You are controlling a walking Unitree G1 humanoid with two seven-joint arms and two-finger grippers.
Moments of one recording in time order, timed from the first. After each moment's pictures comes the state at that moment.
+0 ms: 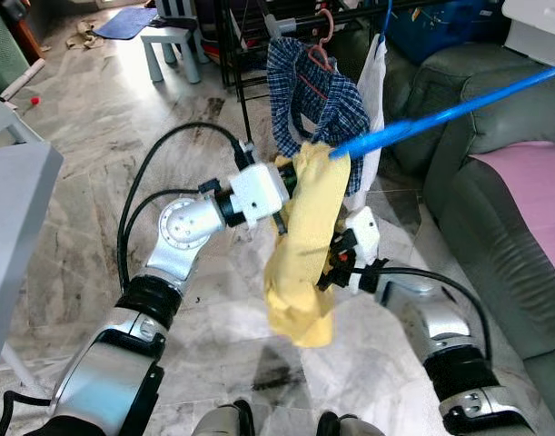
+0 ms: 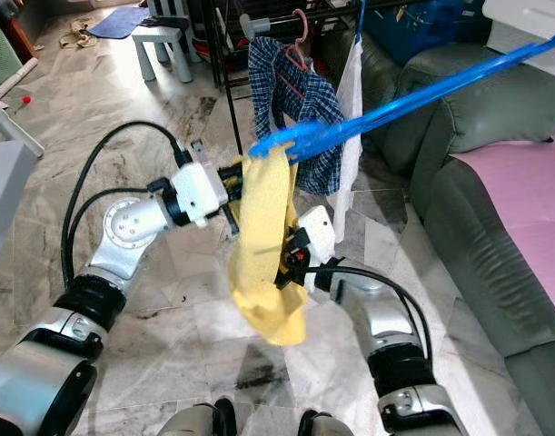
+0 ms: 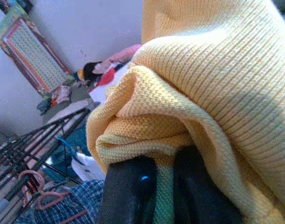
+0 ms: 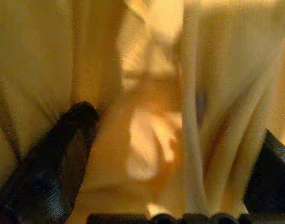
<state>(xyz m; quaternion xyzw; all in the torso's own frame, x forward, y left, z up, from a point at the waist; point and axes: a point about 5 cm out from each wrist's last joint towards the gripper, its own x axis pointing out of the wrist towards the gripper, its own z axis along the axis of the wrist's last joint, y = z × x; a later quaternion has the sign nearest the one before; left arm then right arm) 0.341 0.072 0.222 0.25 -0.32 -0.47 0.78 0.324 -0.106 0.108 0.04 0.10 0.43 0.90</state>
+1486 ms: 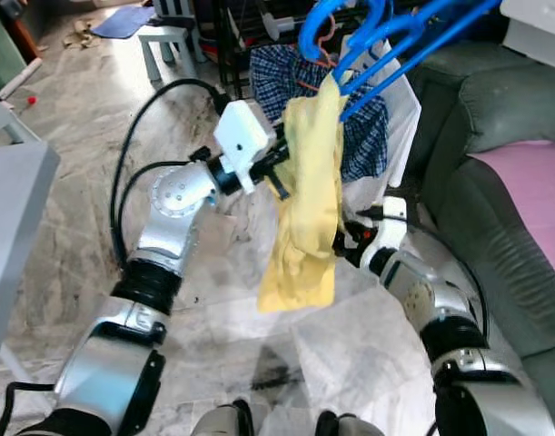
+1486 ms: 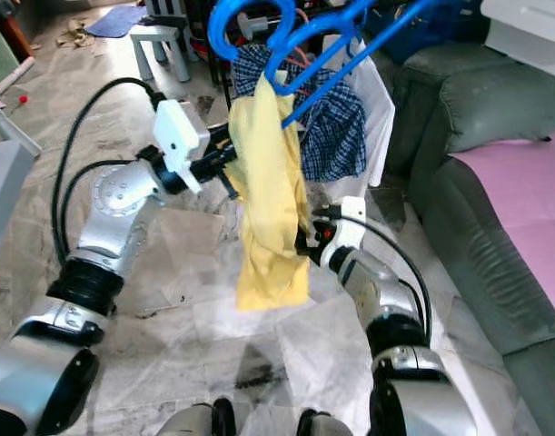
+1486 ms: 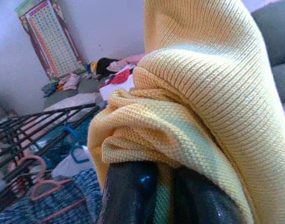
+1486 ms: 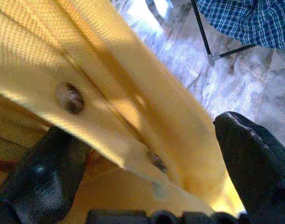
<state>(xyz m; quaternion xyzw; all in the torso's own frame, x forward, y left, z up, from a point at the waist) 0.351 0.074 0.256 0.14 -0.29 -0.46 0.83 0.356 -0.141 0.093 0.18 0.18 0.21 0.94</state>
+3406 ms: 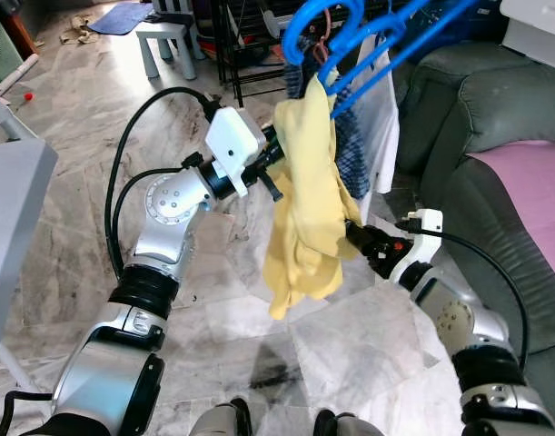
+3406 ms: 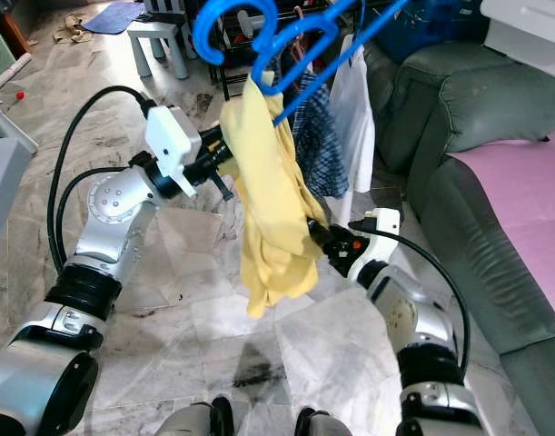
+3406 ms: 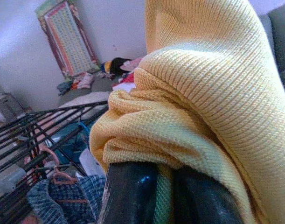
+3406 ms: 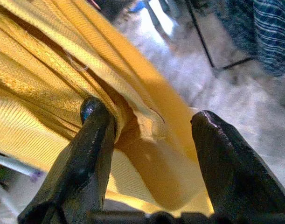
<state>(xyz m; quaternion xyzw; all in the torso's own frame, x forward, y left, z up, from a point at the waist) 0.353 0.088 0.251 0.14 -0.30 -0.43 0.84 0.332 -0.177 0.098 0.23 0.11 0.24 0.94</state>
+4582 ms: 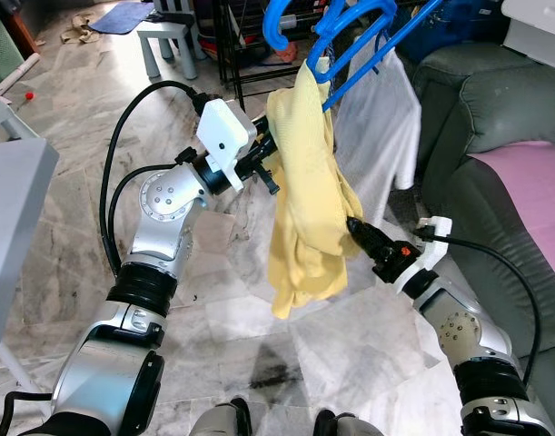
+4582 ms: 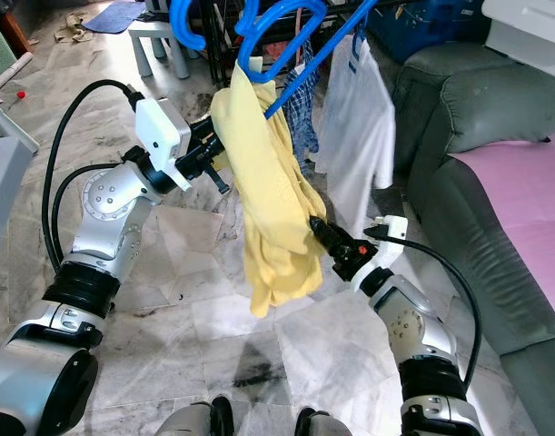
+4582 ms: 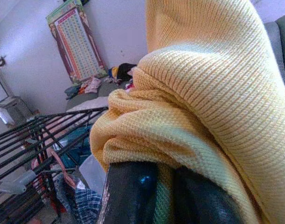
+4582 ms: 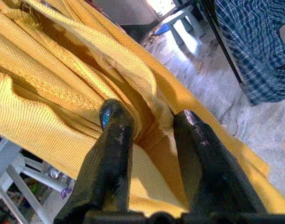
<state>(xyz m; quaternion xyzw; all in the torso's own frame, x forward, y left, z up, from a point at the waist) 0.354 0.091 0.255 0.14 -0.31 -0.42 0.84 0.321 -0.182 0.094 0.28 0.07 0.26 0.92</state>
